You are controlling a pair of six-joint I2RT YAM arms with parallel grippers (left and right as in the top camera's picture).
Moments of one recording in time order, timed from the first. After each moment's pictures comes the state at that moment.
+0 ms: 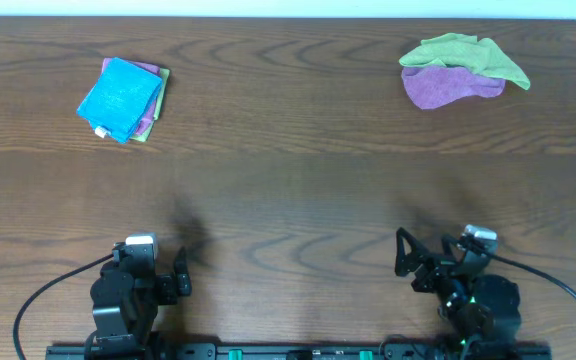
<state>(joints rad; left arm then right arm) 0.07 0.01 0.17 -0.80 0.08 -0.01 0.08 0.02 0.19 -0.58 -0.15 0.50</state>
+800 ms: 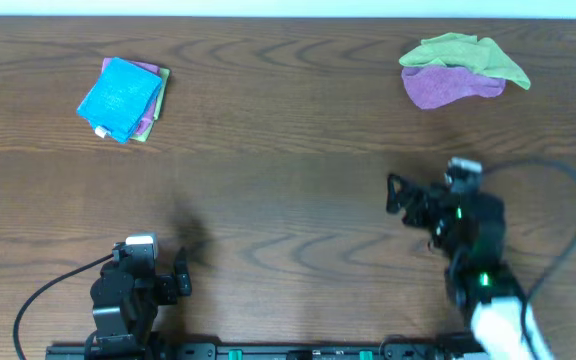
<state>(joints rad) 0.07 0.01 0.17 -0.80 0.08 -0.01 0.08 0.99 0.43 0.01 -0.16 0.46</state>
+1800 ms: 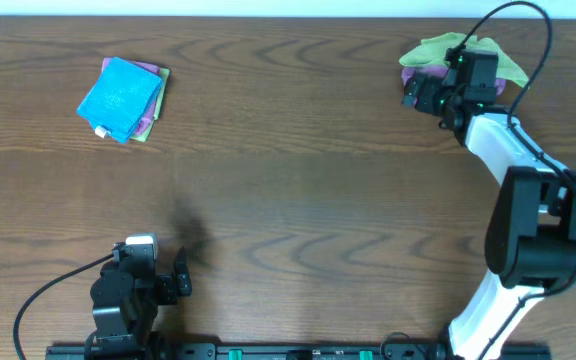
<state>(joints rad) 0.07 0.01 0.17 -0.80 0.08 -0.02 -0.06 2.01 1.31 -0.10 -0.11 0.25</state>
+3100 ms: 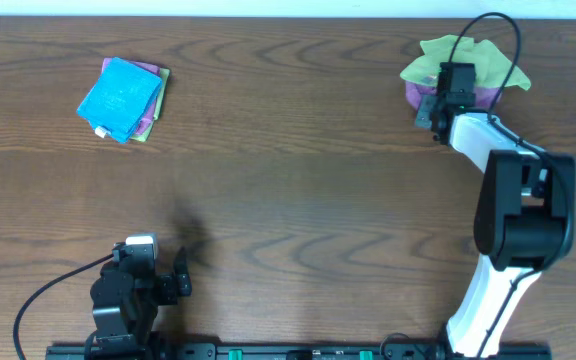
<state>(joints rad) 0.07 0.01 0.17 -0.80 0.08 -0.01 -0.02 2.11 1.33 -0.19 0.21 0.23</state>
